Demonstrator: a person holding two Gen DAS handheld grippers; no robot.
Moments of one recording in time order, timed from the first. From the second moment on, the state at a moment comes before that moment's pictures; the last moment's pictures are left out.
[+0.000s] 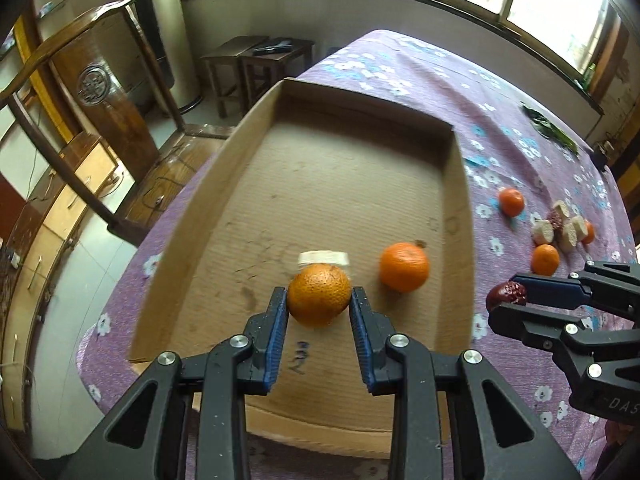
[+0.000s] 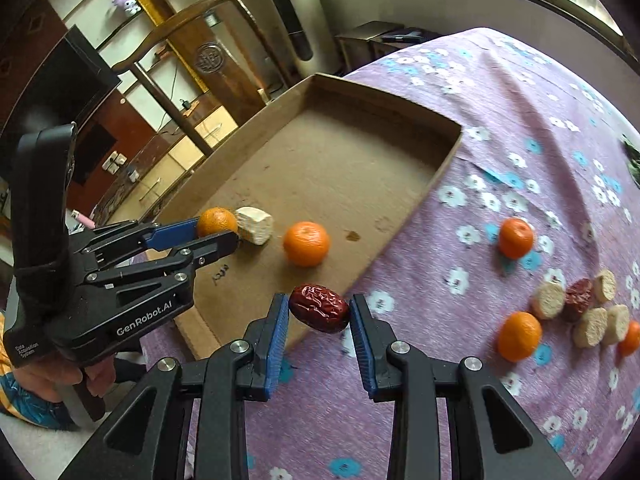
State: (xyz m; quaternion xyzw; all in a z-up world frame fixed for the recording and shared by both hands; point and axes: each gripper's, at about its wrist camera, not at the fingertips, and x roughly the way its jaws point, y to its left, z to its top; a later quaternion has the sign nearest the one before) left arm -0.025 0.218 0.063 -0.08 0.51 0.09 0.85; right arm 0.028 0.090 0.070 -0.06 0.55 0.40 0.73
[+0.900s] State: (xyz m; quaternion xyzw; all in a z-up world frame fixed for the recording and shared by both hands) left arm -0.027 0.238 0.037 -0.07 0.53 0.12 0.84; right arm 0.025 0.163 0.024 -0.10 0.57 0.40 0.71
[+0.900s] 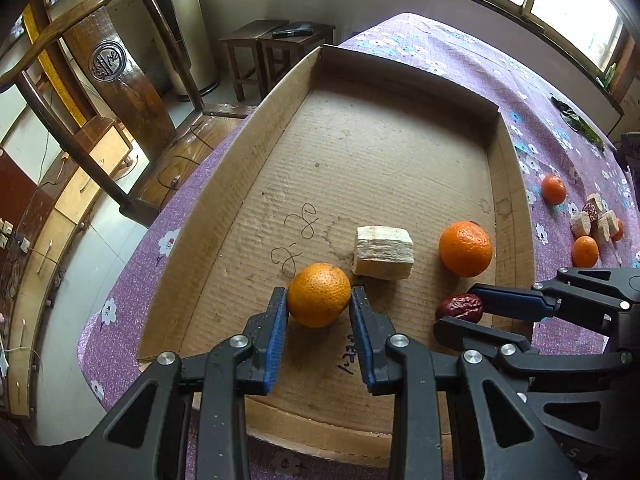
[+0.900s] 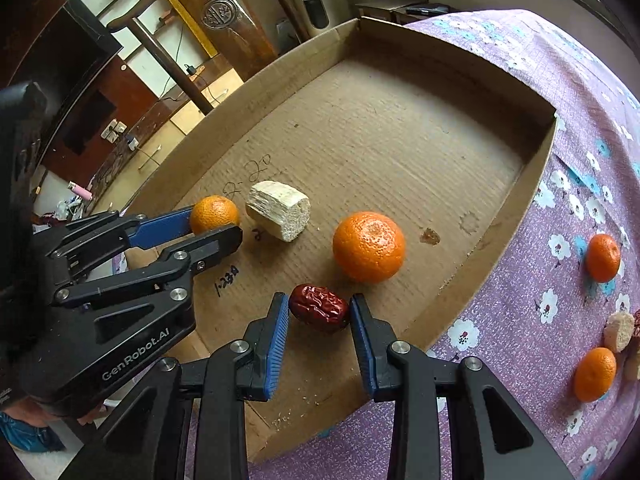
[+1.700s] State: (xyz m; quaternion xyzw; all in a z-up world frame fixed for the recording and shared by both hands) left arm -0.029 0.232 0.059 -0.07 0.50 0.12 0.85; right arm 0.020 0.127 0.059 -0.07 0.55 0.39 0.74
